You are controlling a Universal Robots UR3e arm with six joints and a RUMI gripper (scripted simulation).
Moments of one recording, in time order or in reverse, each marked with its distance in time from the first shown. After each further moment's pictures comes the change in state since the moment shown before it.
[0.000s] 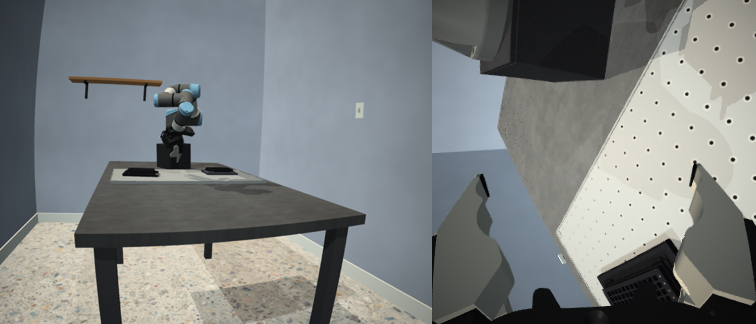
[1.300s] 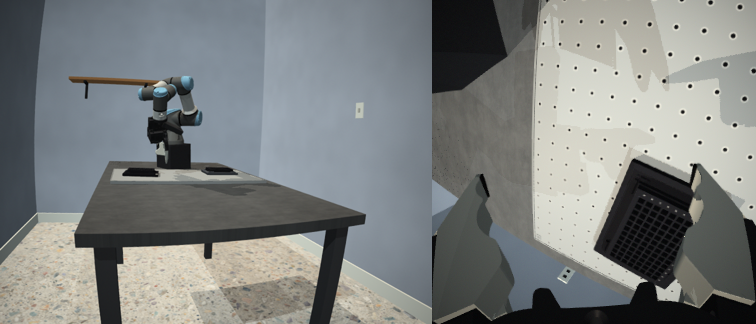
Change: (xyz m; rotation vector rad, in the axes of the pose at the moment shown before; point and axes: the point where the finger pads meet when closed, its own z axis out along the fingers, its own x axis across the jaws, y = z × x) arm 0.024 0.068 -0.027 0.049 0.450 0.271
